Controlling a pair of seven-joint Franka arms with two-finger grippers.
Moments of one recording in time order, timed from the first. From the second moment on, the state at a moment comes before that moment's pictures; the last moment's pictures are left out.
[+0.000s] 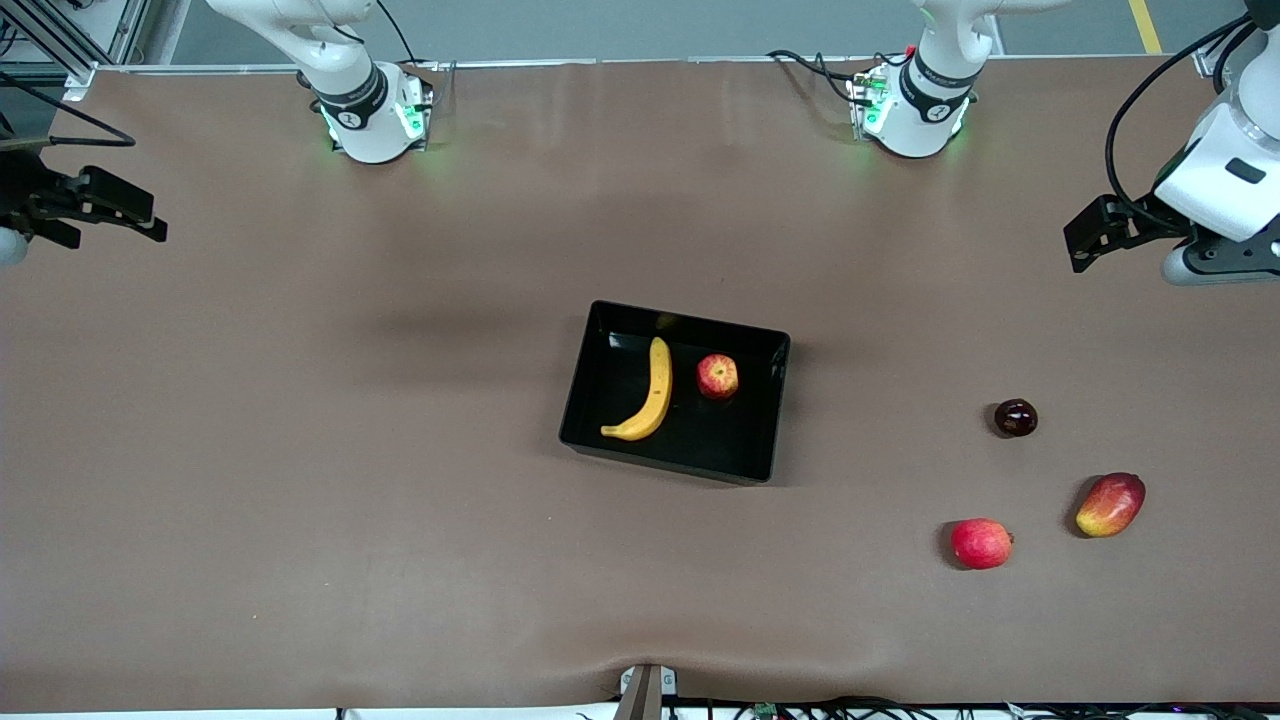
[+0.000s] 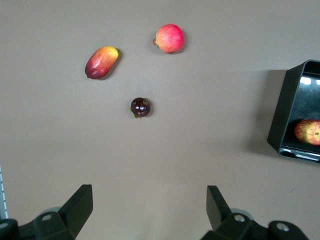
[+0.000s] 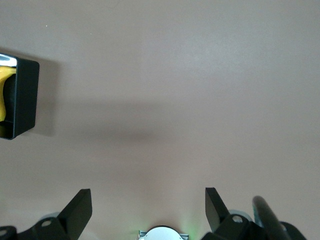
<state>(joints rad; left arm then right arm) -0.01 0.02 -0.16 -1.51 0.14 1.53 -0.13 -0.07 0.00 0.04 -1.50 0.06 1.39 -0.07</state>
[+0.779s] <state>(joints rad) -0.01 -0.03 -0.13 -1.53 0.01 1.54 -0.10 -0.07 0.00 0.04 -1.50 0.06 1.39 -0.07</state>
